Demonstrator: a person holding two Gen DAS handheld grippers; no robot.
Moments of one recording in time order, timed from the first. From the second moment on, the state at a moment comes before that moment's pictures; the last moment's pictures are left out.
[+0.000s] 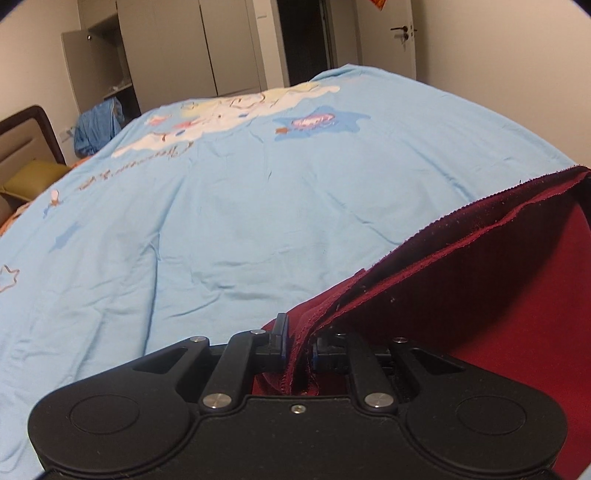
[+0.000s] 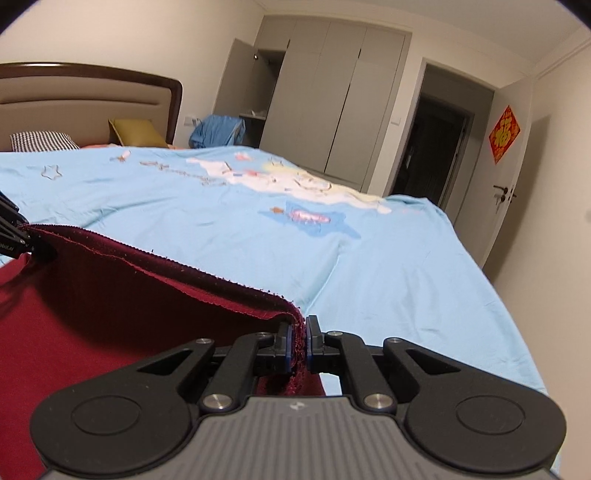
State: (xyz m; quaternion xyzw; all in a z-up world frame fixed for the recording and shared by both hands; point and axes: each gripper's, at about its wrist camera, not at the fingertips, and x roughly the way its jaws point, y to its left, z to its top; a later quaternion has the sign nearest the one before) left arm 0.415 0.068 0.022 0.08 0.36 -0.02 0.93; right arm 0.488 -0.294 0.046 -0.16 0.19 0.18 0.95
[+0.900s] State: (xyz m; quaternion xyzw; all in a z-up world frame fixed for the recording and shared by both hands) left arm 0.383 0.063 0.008 0.00 0.24 0.01 0.97; right arm 0.484 -0.297 -0.007 -0.17 0.21 0.21 0.94
